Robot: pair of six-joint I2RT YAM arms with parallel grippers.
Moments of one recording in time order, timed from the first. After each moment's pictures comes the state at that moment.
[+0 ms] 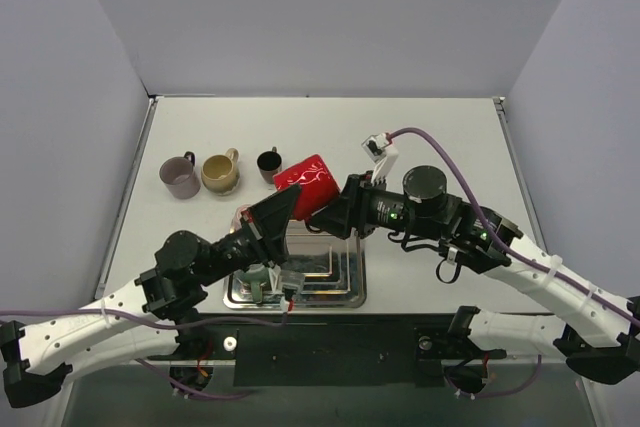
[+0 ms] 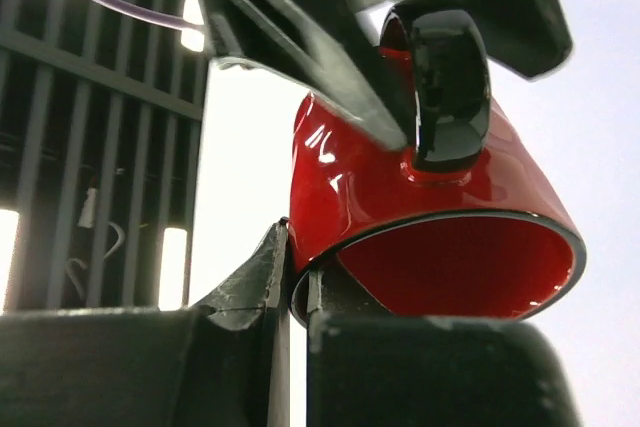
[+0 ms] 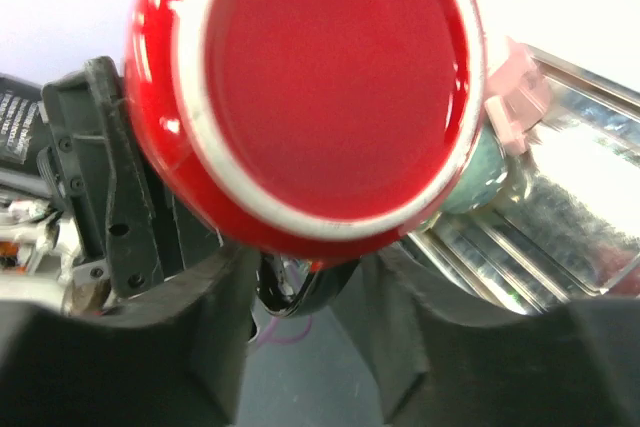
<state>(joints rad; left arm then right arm) -1.10 0.67 0.63 0.33 0.04 2.08 1.01 1.05 1.21 -0.43 -0.14 0.76</state>
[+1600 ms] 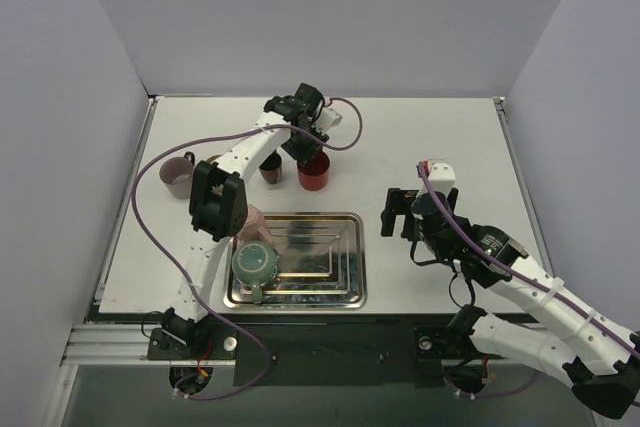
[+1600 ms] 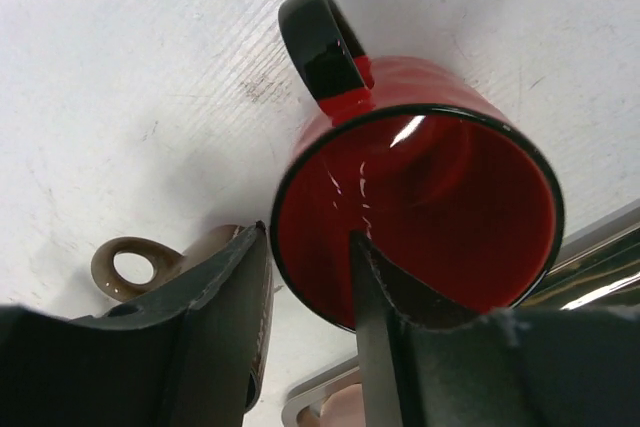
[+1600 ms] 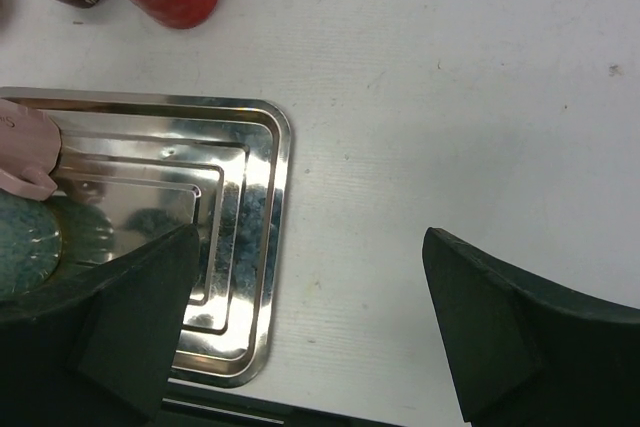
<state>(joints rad) -0.52 2.37 2.26 -1.04 -0.02 0.25 0.81 0.85 0.88 -0.69 0.50 0.53</state>
